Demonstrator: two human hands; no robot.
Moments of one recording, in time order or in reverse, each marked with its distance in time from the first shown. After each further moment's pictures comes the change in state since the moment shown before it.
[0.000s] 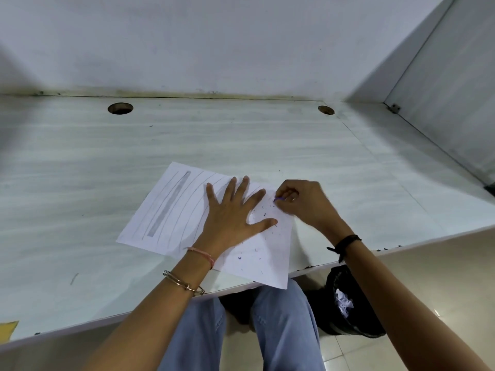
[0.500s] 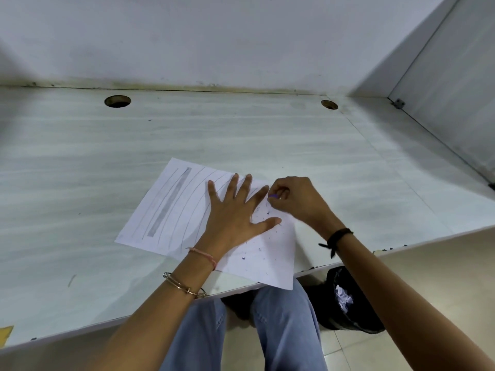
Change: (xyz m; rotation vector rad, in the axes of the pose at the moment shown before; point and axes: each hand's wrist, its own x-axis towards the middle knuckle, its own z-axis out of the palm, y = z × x) left_hand 0.003 -0.002 0.006 0.015 0.002 0.013; right_hand 0.015 -0.008 0.014 -0.143 -0.035 -0.045
